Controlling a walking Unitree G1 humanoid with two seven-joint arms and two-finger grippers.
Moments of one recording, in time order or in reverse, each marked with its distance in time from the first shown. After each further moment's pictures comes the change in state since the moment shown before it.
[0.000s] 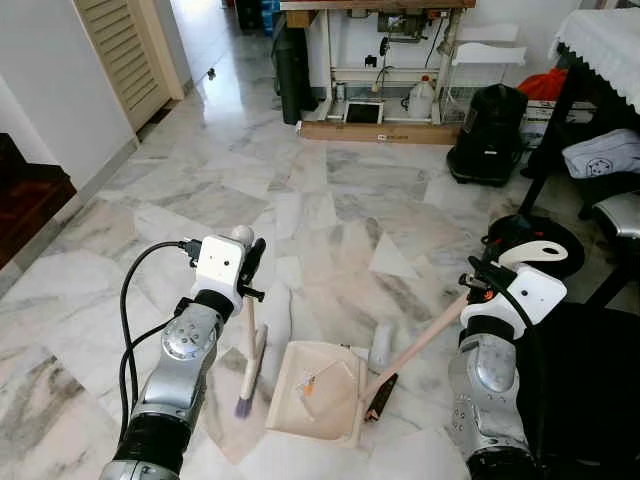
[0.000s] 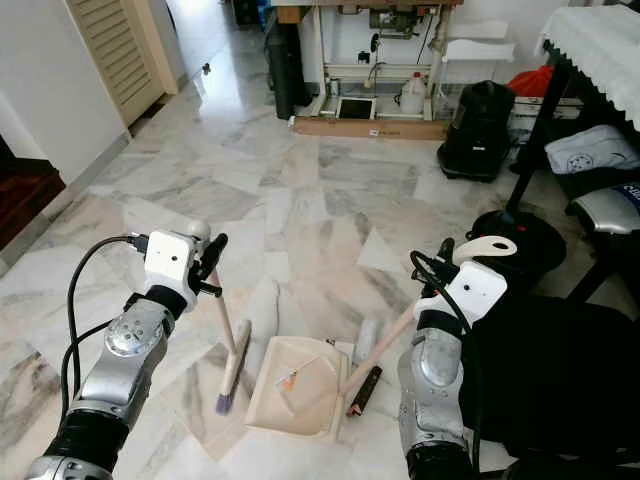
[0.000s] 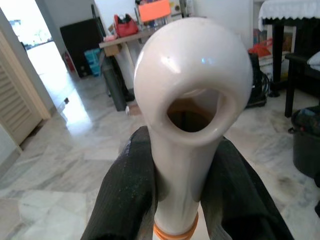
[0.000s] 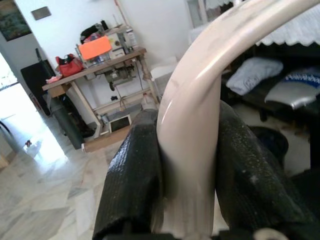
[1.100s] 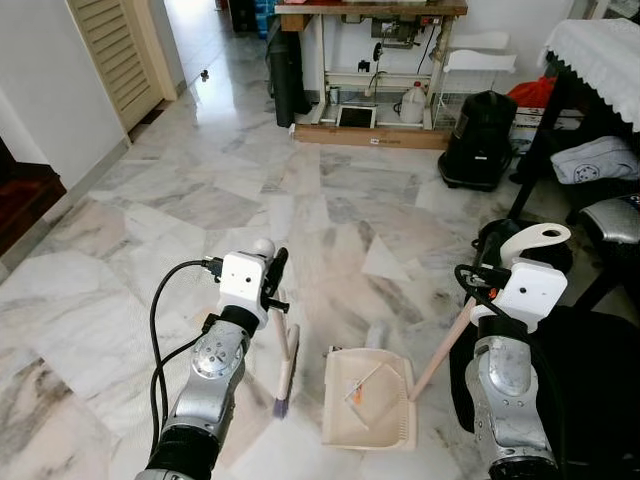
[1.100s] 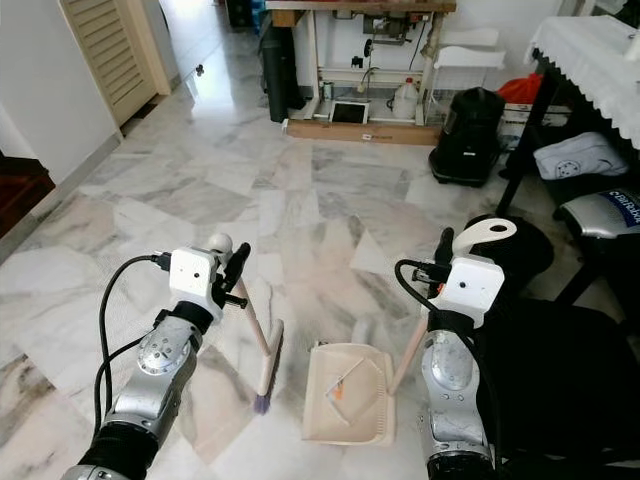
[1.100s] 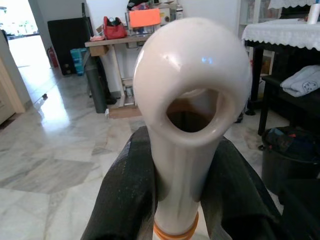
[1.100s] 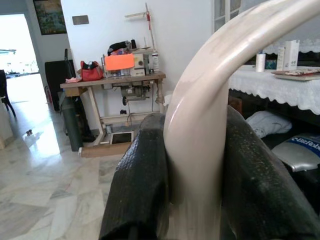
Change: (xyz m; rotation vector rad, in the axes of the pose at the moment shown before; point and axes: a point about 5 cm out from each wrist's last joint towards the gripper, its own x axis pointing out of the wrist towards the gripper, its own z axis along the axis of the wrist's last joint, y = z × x) left arm -0.001 -0.033 -0.014 -0.114 -0.013 -0.002; right arm -0.001 -0.008 0.014 -0.163 -0.073 0.106
